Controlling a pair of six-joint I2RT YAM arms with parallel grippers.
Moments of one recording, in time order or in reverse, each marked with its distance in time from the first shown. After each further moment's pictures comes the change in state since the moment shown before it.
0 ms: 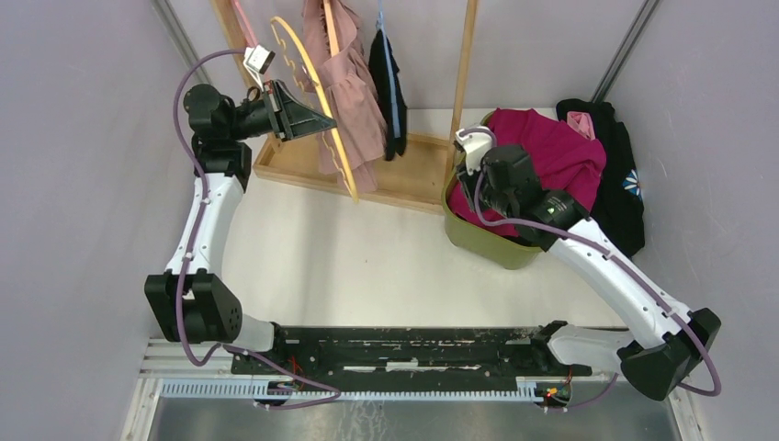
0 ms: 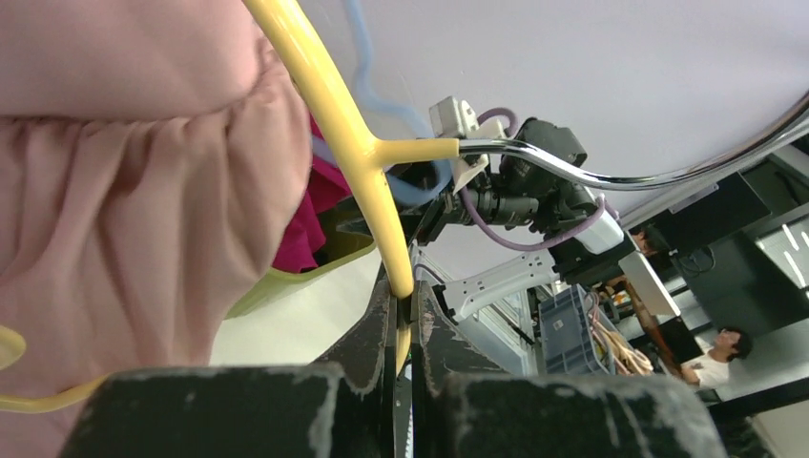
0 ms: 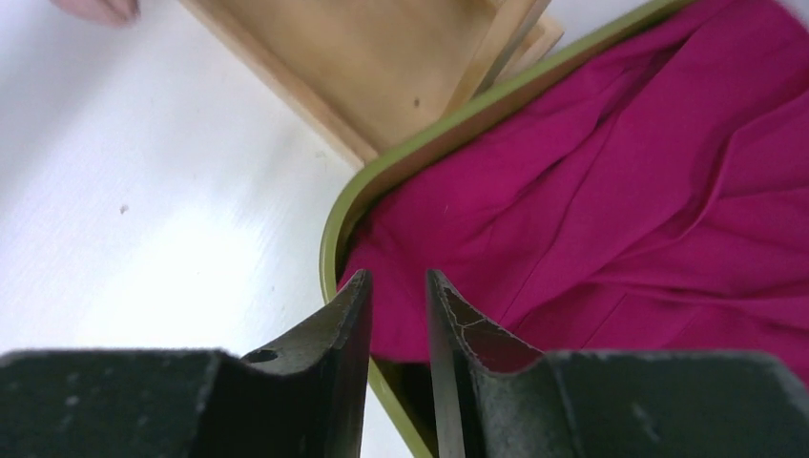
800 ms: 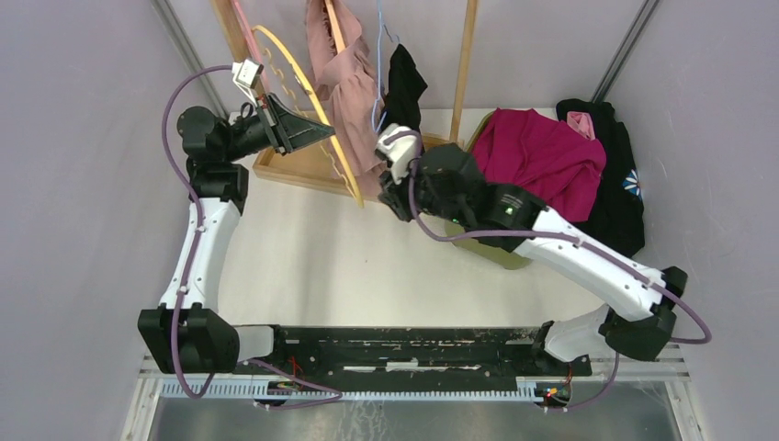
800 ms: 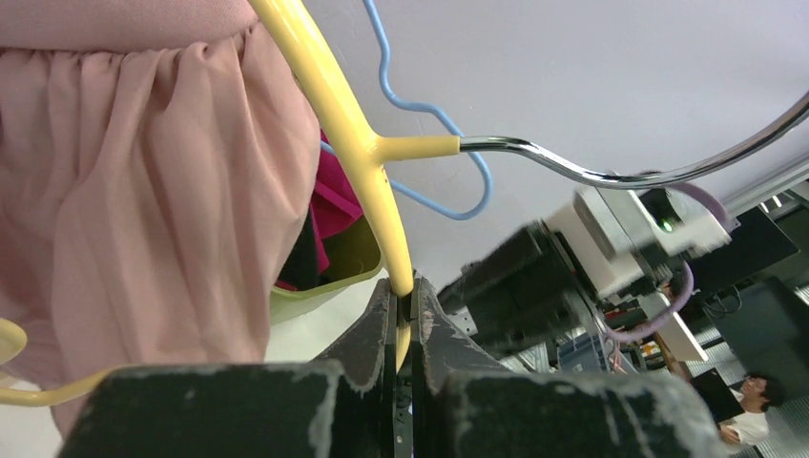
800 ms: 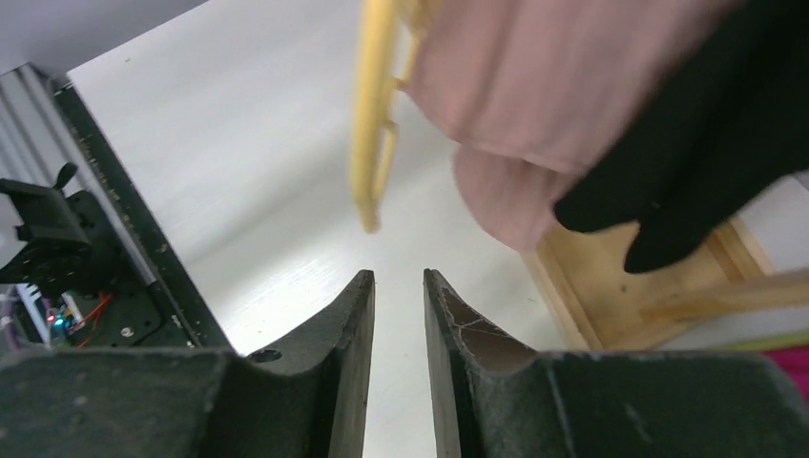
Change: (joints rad) left arm -0.003 -0.159 -0.144 -0.029 -0.130 0.021; right arm 0.366 0.171 0.302 0.030 -0.063 0.062
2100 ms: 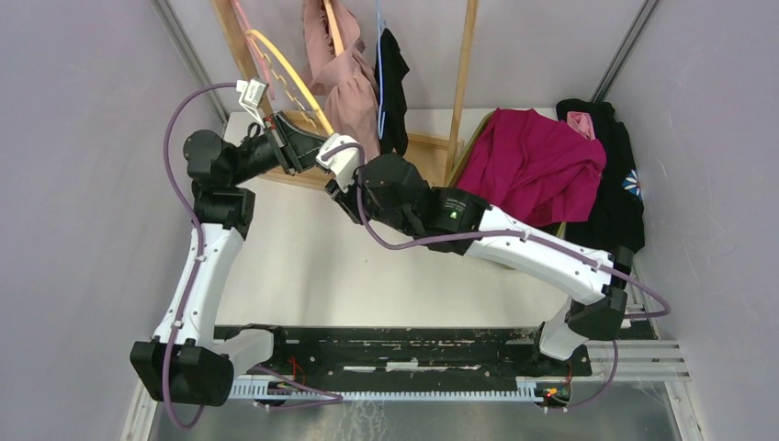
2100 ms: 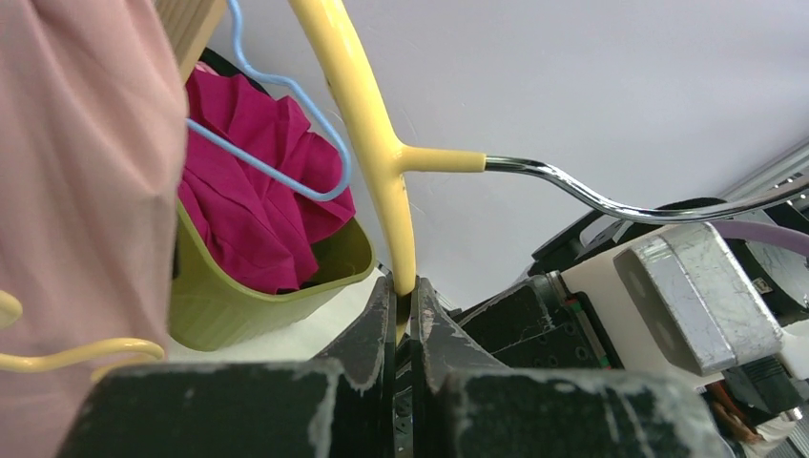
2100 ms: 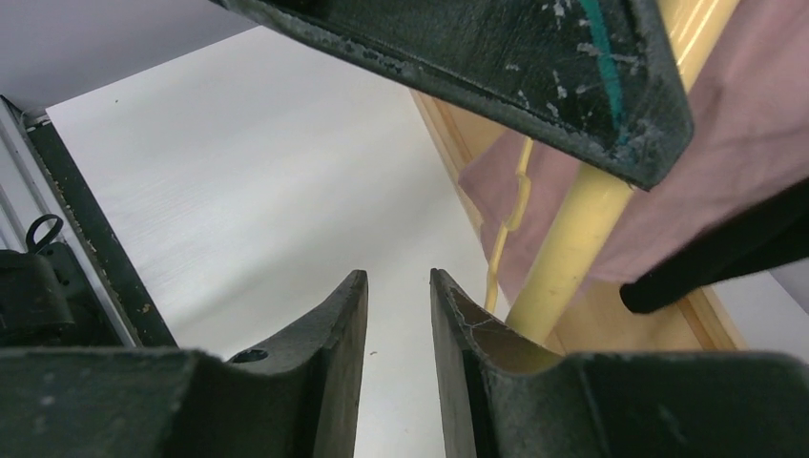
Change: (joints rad) left arm -0.085 -0.160 -0.122 -0.032 -0.097 0.053; right arm 0.174 0.281 0.243 0.082 0.174 -0.087
